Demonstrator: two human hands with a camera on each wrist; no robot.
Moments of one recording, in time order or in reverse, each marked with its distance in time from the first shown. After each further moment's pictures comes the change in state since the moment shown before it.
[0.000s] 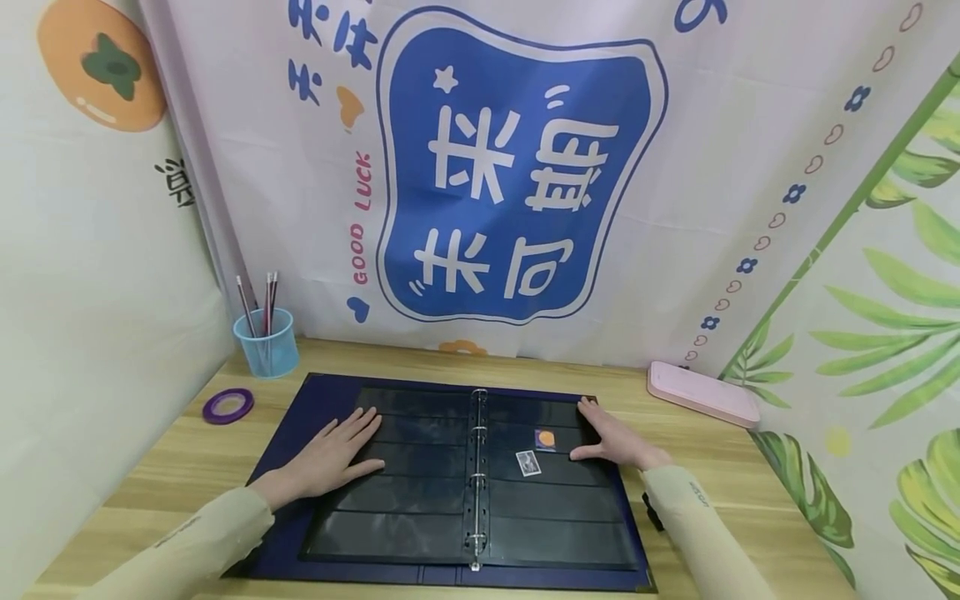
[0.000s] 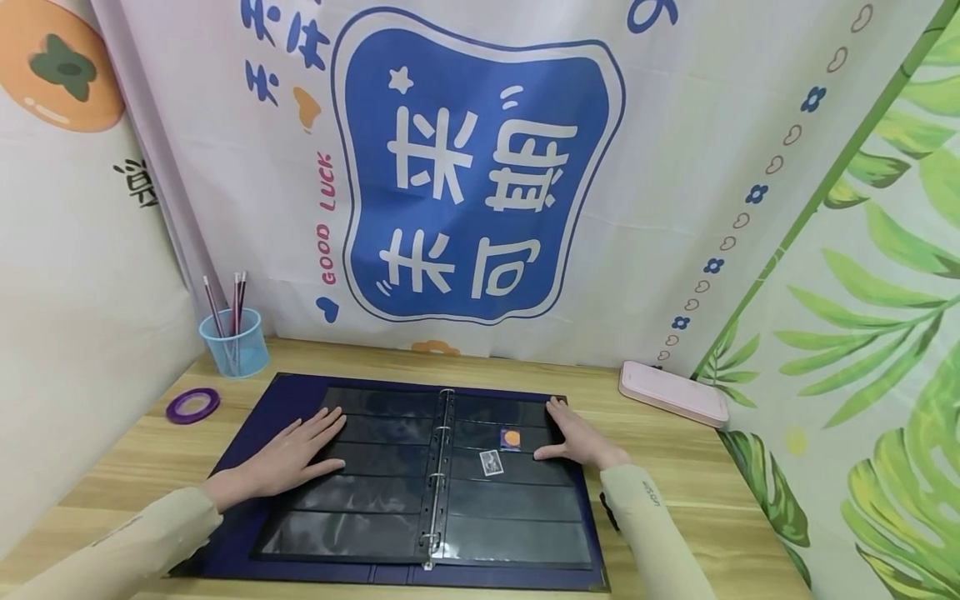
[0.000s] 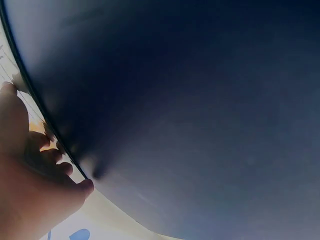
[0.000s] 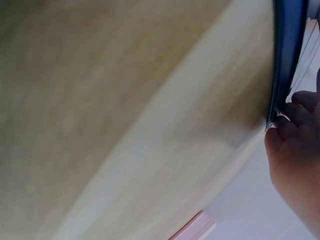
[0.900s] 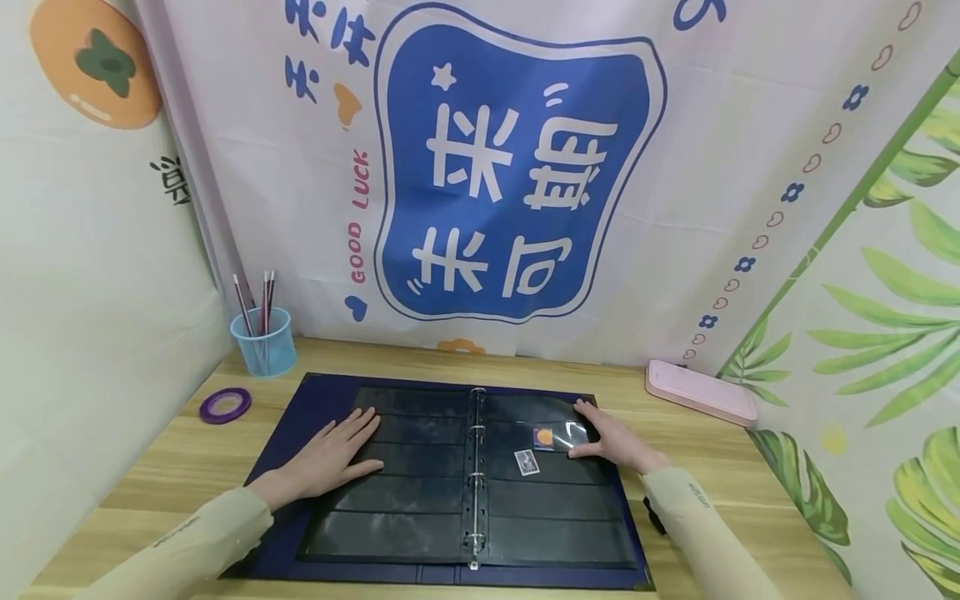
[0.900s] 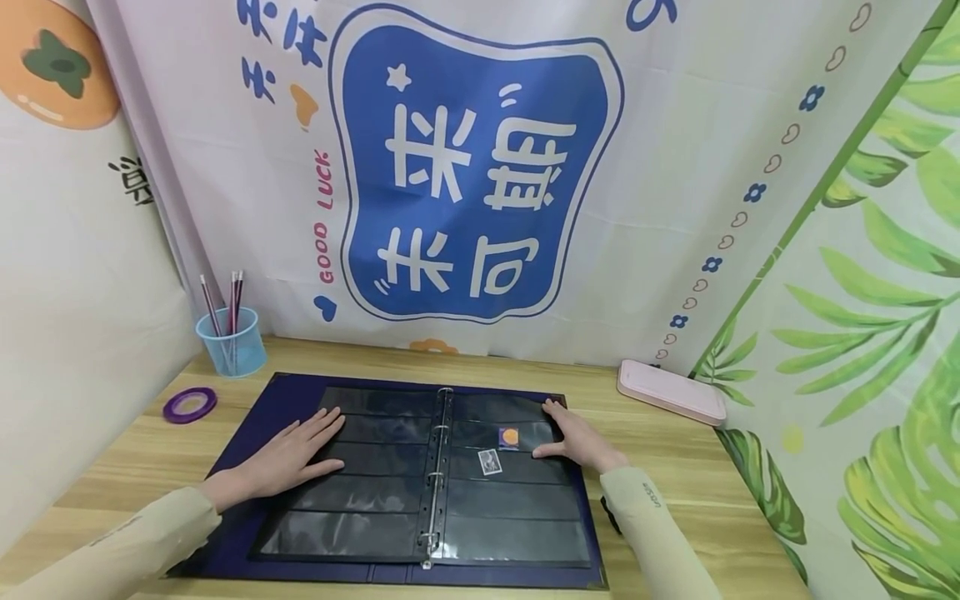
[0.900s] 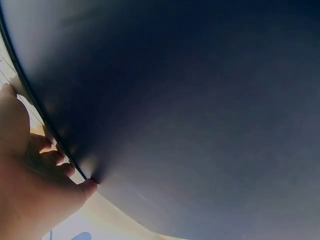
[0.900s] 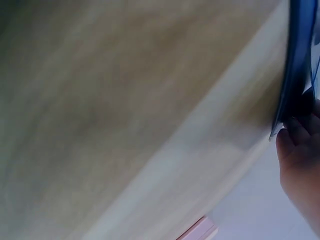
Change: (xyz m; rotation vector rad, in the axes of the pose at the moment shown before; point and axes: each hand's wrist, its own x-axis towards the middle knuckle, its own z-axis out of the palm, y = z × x) left_hand 0.002 -0.001 0.003 -0.005 -0.009 0.000; right_hand -0.002 -0.002 0.005 -0.005 0.085 -0.008
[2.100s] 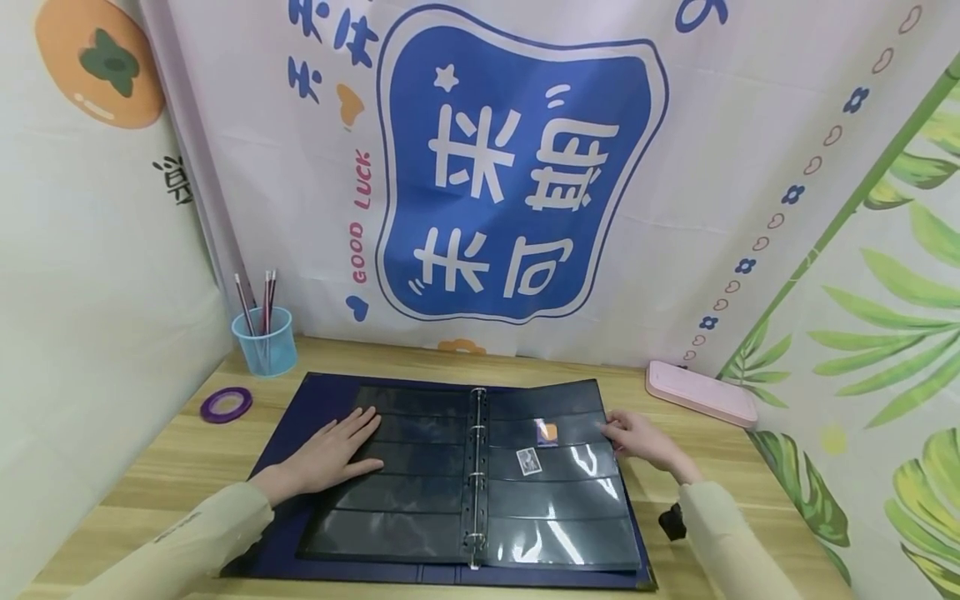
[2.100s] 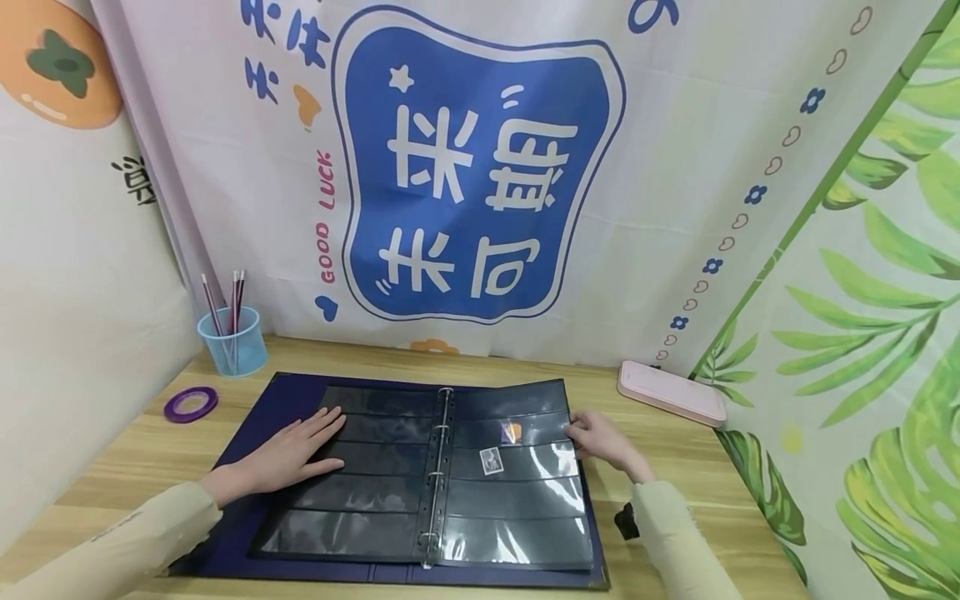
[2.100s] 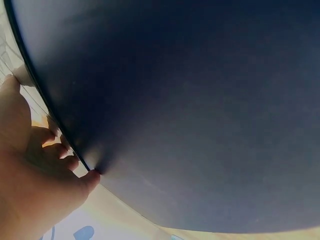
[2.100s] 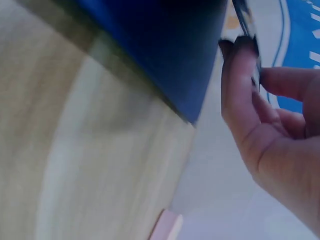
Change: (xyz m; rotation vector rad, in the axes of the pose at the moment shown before) left_hand 0.002 -0.006 -0.003 -0.002 -0.021 0.021; right_hand -0.032 -0.026 -0.043 0.538 -0.073 0.154
